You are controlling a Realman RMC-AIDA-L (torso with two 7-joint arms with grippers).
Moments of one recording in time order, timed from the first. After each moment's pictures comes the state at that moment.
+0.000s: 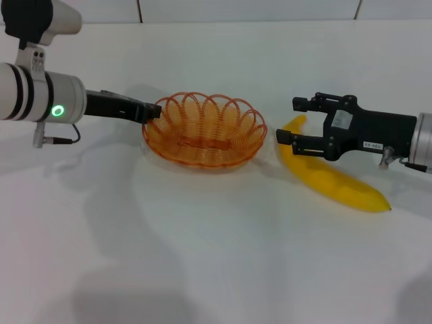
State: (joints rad) left arm -0.92 -2.04 0.77 0.39 2.32 0.96 -1.91; right arm 0.50 2.00 -0.82 -0.43 -1.75 -1.36 1.05
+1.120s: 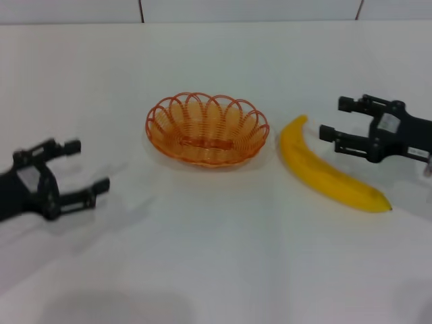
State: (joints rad) left arm -0.28 -2.05 0.88 0.73 1.73 1.45 -1.06; right arm 0.40 1.96 -0.74 -0.43 -1.71 -1.41 1.05
